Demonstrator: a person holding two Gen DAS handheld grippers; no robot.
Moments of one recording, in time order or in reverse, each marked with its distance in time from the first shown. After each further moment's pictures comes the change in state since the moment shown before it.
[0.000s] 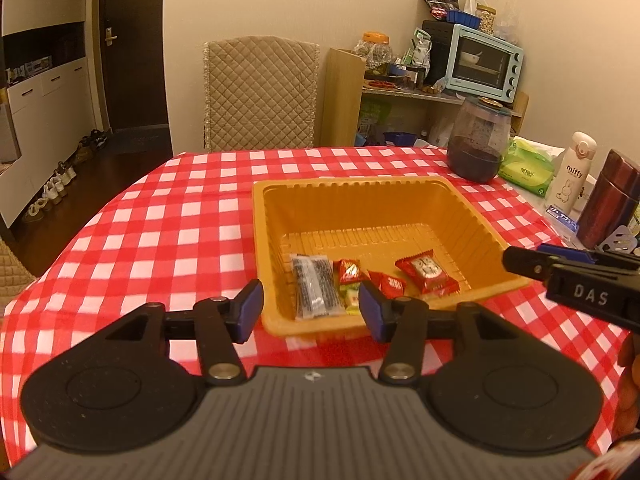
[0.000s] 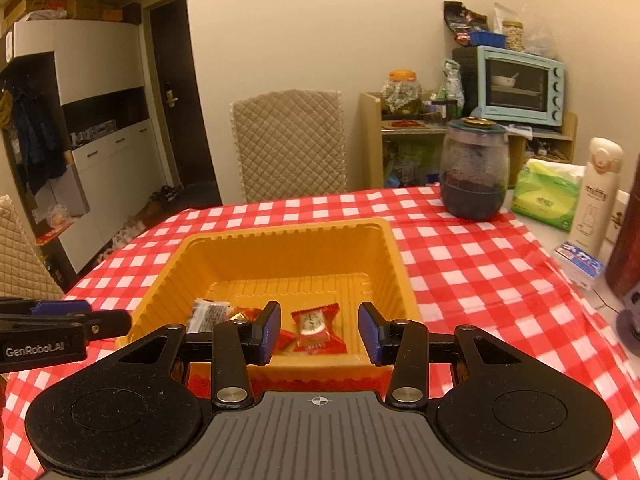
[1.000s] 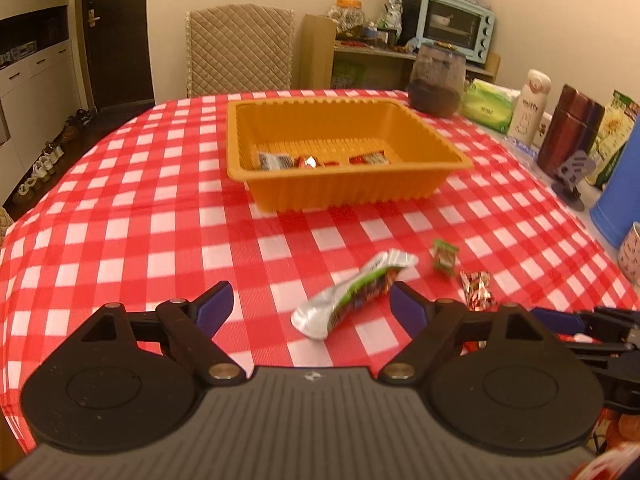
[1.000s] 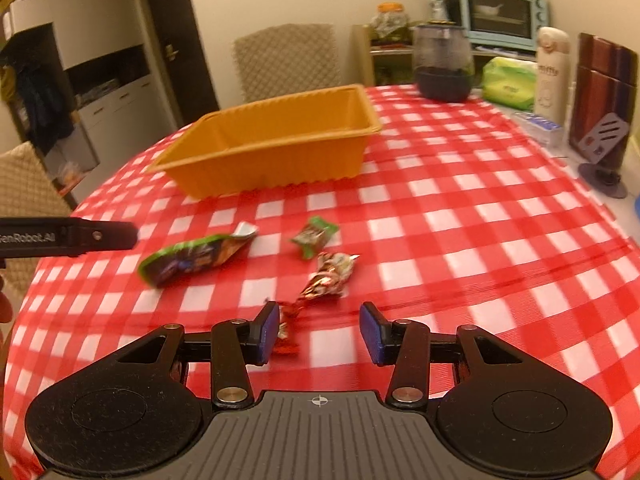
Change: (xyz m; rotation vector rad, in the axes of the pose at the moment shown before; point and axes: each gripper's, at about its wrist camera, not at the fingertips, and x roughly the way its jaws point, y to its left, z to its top) left arm -0.054 -0.028 -0.091 0.045 0.090 -0.049; right arm -0.091 -0.013 -0.133 0.040 0.174 0.043
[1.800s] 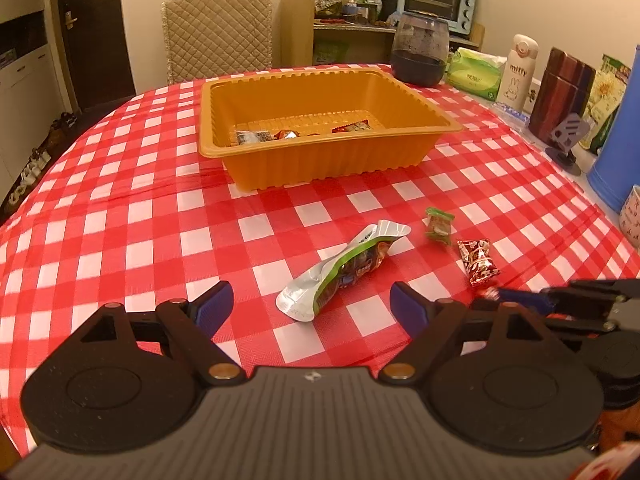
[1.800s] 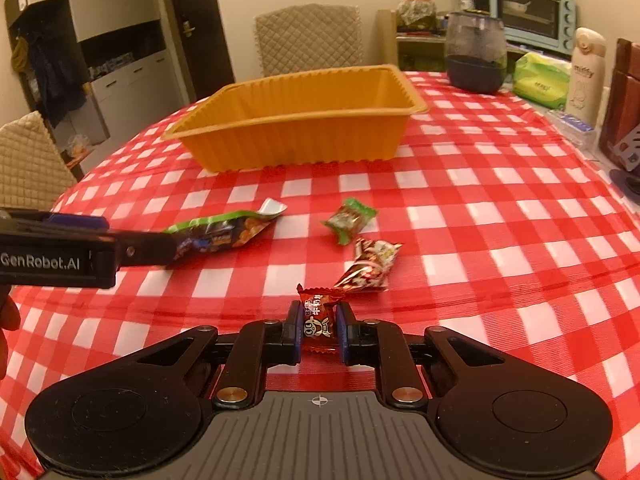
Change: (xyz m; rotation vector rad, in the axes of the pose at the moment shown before) left arm 0.019 -0.010 -0.005 0.080 0.049 -0.016; right arm 0.027 0.015 0.000 -0.049 0.041 -0.003
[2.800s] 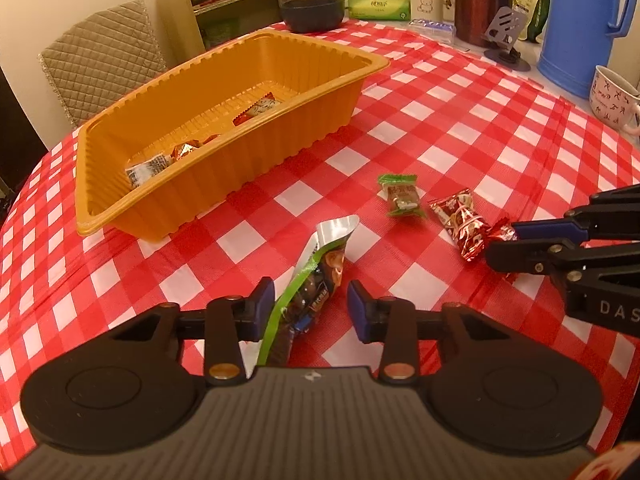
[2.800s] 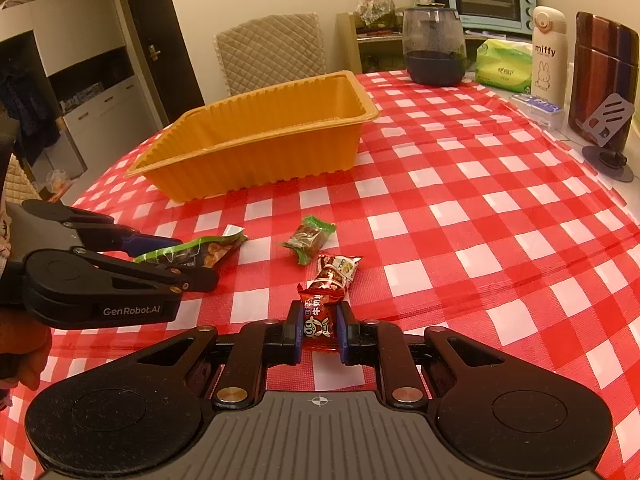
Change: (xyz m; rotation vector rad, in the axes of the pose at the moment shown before) left arm 0.068 -0.032 0.025 0.367 0.104 -0.126; right arm -0.003 -0.019 0.010 0.113 -0.017 -0.031
